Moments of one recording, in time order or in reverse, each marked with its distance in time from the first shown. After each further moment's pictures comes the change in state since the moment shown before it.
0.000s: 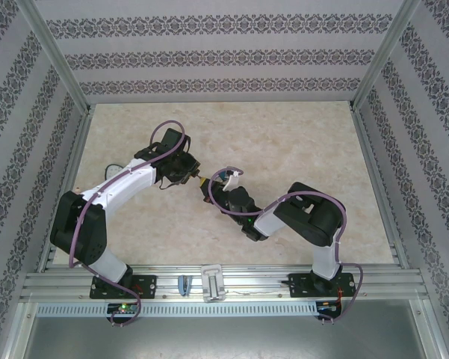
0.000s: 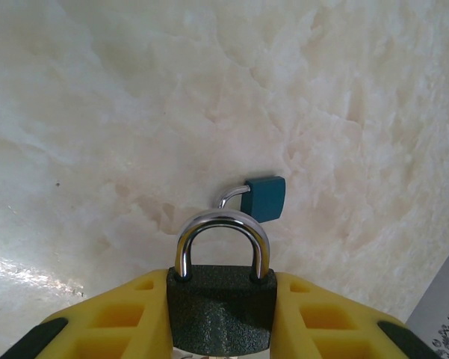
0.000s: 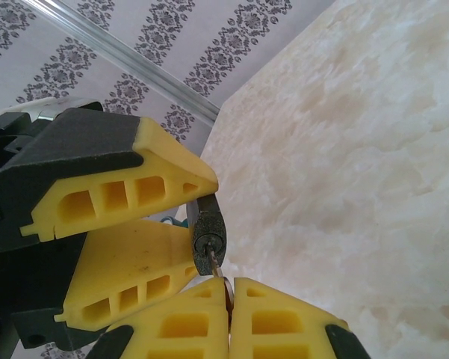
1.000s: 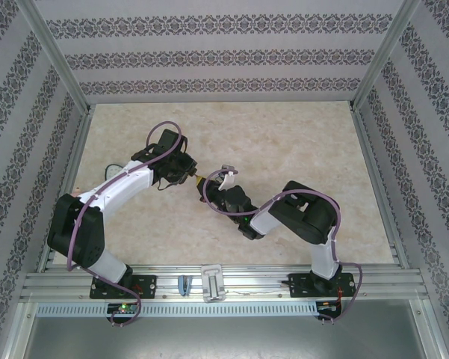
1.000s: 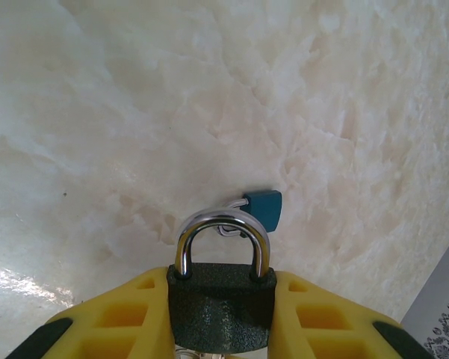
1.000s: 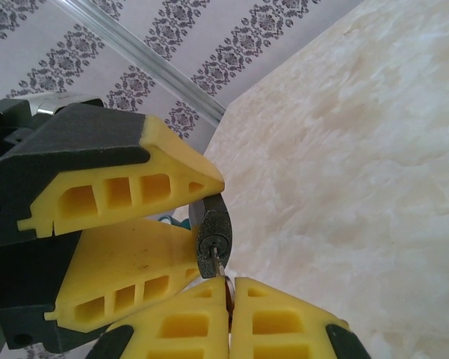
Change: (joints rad) left arm 0.012 -0.026 -0.032 0.030 -0.013 -0.031; right arm 0.000 0.046 0.050 0.016 -0.012 -0.058
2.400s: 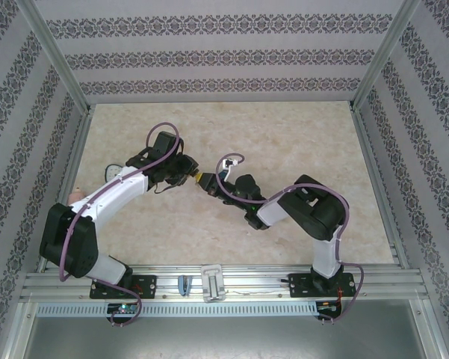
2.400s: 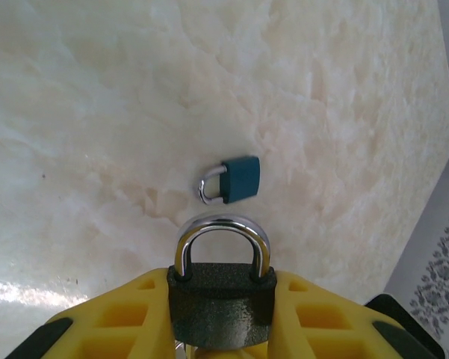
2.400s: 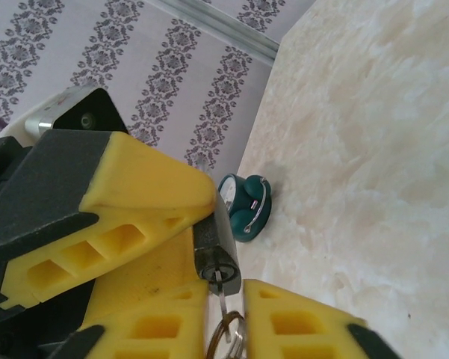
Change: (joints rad) left arm 0.000 -0.087 -0.060 0.046 0.074 0.092; right arm -0.131 -0.049 -0.008 -0.022 -0.381 0.196
